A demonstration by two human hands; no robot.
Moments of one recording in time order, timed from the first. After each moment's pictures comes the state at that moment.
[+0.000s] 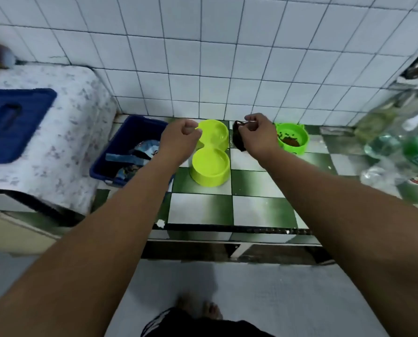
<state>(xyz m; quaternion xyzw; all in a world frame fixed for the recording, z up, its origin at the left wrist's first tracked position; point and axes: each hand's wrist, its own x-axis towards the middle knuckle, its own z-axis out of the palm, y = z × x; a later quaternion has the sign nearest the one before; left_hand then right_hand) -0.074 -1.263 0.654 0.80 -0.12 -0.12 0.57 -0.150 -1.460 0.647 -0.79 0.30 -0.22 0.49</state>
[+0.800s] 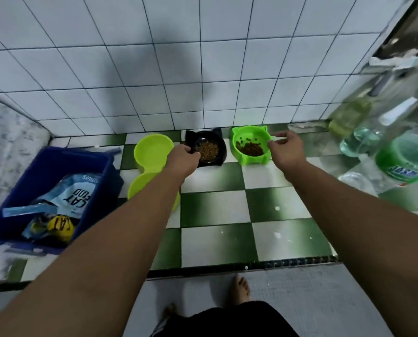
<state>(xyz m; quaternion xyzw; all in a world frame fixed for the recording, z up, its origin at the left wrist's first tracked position) -0.041 -1.490 0.552 0.90 -0.09 -0.22 0.37 -0.192 -1.707 0.579 -0.73 0.46 -0.18 0.48</state>
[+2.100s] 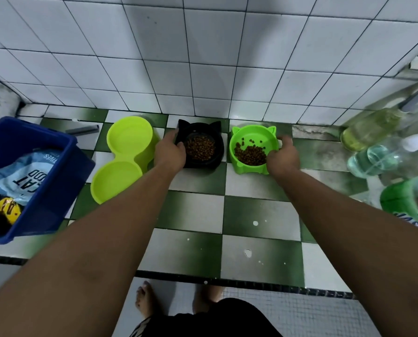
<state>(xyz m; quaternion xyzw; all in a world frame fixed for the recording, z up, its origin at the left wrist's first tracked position) -0.040 -1.546 0.511 0.91 0.00 -0.13 0.39 -0.168 -1.789 0.513 -0.80 0.45 -0.04 0.39</state>
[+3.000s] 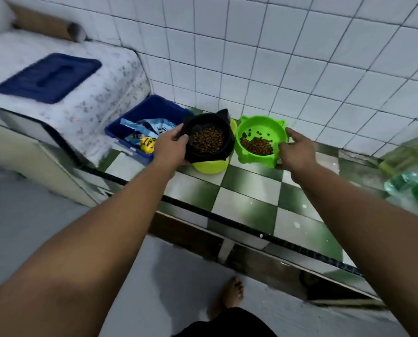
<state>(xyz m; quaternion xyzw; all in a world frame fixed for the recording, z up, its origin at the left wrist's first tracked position) -0.176 -1.288 0.632 0.75 0.10 -0.06 0.65 -0.238 -1.575 0.645 -0.75 0.28 -0.11 0.59</state>
